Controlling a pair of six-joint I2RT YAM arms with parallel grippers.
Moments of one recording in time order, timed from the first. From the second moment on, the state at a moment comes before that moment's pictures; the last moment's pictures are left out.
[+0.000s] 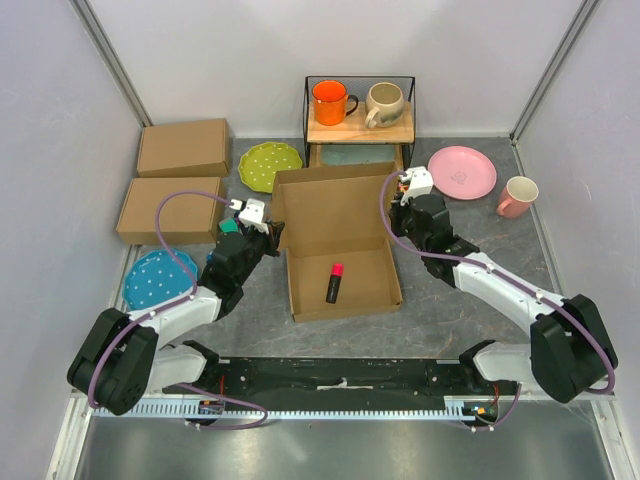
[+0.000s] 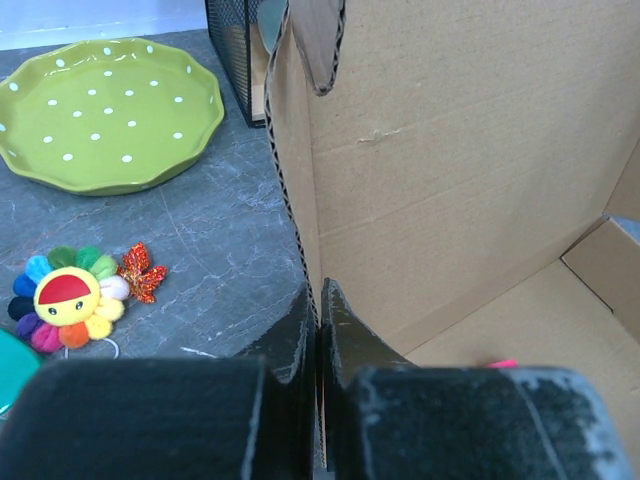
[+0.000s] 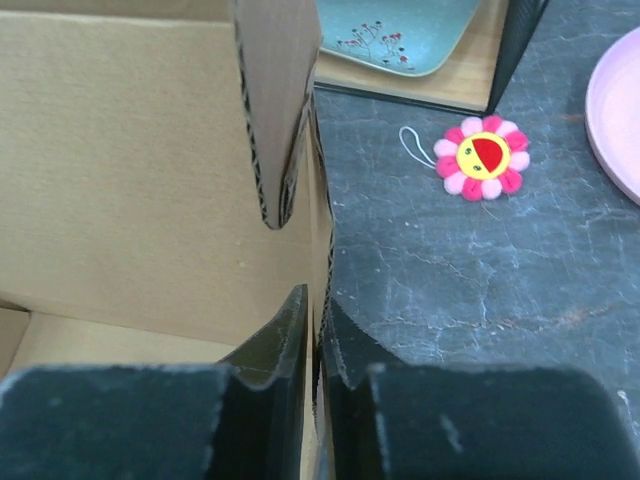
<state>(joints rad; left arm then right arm) -0.49 1.19 0.38 0.71 -0.05 -0.12 0.49 1.28 0.75 0.18 0.16 0.18</state>
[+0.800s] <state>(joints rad) -0.49 1.11 0.48 0.55 -0.02 -0.12 0.65 1.14 0.59 0.26 0.47 0.18</state>
